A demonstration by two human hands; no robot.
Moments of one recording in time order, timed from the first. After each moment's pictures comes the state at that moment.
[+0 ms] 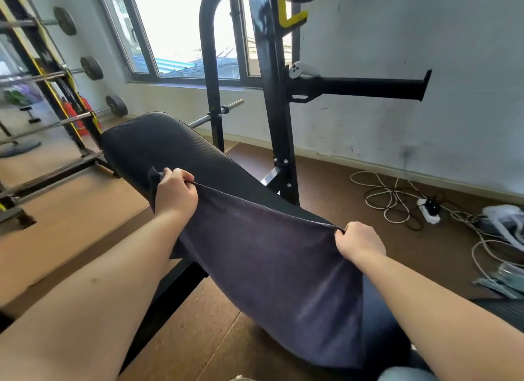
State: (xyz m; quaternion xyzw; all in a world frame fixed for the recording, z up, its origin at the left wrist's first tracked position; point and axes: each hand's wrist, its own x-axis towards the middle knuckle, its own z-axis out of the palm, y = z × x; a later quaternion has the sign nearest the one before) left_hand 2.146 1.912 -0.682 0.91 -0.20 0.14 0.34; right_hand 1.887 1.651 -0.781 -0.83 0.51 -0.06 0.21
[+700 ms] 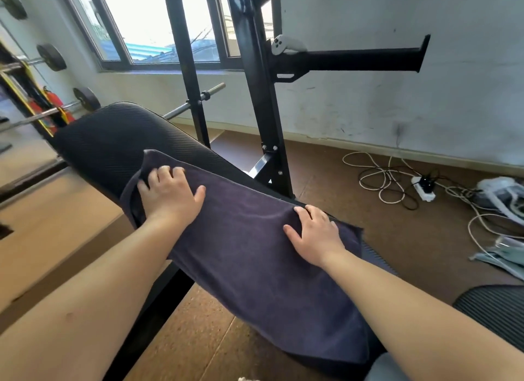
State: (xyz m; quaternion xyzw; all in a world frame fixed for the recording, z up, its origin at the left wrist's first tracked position) left_hand 2.163 1.870 -0.704 0.96 -0.24 0.17 0.01; right_hand 1.944 1.675 -0.821 -0.91 0.33 -0.08 0.22
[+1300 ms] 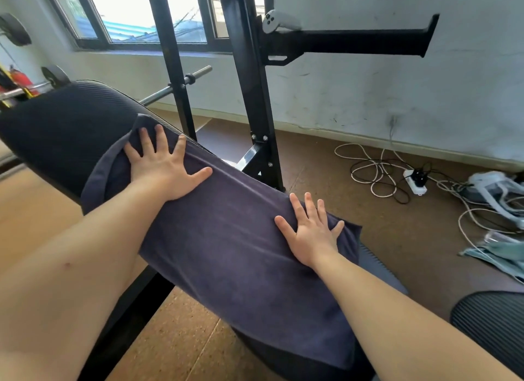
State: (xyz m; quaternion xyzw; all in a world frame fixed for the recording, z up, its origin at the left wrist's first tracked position) left_hand 2.214 1.818 -0.702 0.95 -0.29 0.10 -0.10; right_hand 1.962 1.657 -0.845 -0.88 0.39 -0.03 0.25
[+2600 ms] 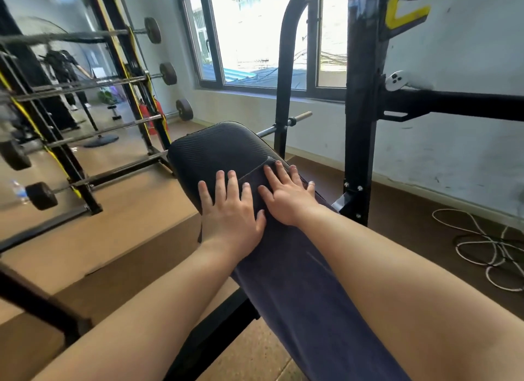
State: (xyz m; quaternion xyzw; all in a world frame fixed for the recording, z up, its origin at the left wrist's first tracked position) left_hand 2.216 1.920 -0.689 0.95 -0.24 0.21 -0.05; right_hand 2.221 1.763 -0.690 -0.97 0.12 -0.07 0.19
